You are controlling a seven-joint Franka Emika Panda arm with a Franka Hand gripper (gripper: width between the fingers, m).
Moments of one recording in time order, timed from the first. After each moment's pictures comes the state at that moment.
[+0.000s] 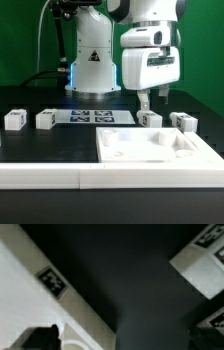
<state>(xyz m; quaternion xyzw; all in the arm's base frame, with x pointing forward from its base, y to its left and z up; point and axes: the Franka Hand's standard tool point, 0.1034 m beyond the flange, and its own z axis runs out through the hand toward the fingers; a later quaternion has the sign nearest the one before) 0.434 0.119 0.059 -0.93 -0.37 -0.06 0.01</state>
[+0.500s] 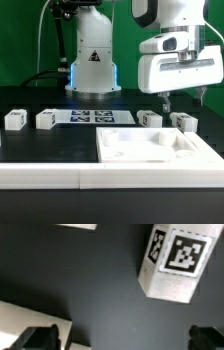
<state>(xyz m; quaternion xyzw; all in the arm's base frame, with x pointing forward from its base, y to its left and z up) 0.431 0.166 0.054 -0.98 -0.18 -0.06 0.04</state>
